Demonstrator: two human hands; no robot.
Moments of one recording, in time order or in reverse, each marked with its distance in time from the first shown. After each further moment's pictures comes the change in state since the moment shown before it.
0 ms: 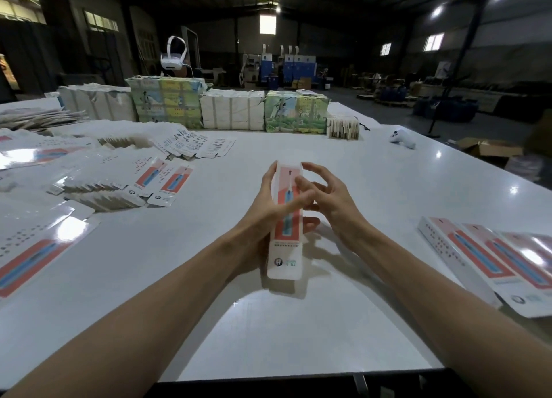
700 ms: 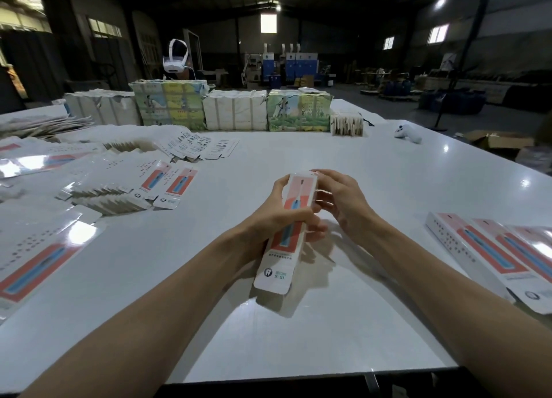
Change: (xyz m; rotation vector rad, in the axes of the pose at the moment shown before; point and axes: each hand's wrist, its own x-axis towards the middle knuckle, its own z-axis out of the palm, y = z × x) left_hand -0.005 0.010 0.001 0.196 -0.092 -0.086; right_hand 0.014 0.006 -0.009 0.107 0.107 0.131
